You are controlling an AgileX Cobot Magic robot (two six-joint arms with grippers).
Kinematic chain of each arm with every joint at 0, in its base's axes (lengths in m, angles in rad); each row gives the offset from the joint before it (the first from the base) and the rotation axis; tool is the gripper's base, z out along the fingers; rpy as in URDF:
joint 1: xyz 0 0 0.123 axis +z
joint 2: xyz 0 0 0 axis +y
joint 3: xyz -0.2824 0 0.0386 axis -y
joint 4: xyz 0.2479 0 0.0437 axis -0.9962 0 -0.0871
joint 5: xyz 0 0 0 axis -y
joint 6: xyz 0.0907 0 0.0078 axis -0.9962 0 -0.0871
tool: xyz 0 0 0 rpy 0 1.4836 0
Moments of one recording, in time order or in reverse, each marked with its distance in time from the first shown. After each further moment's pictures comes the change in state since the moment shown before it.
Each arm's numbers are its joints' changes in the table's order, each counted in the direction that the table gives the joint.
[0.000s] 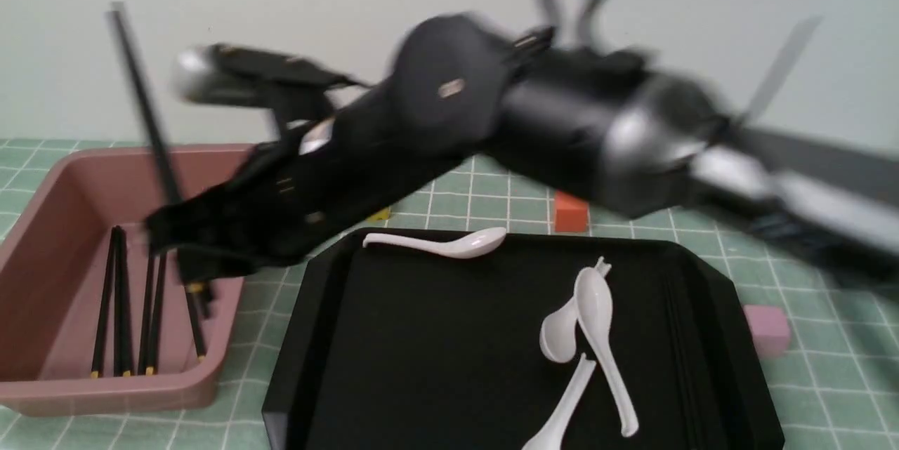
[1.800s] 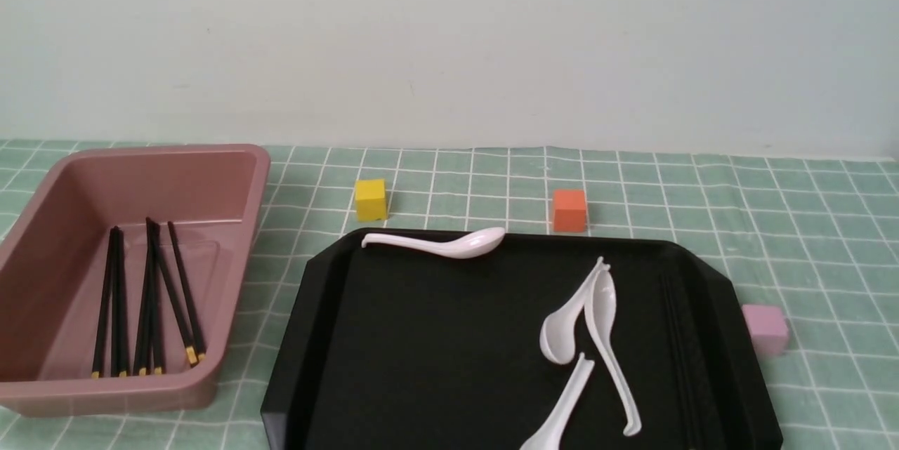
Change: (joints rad) right arm -0.187 -1.739 -1.319 0.499 0.188 -0.043; left arm 0.000 0.000 0.000 -0.001 0.000 0.000
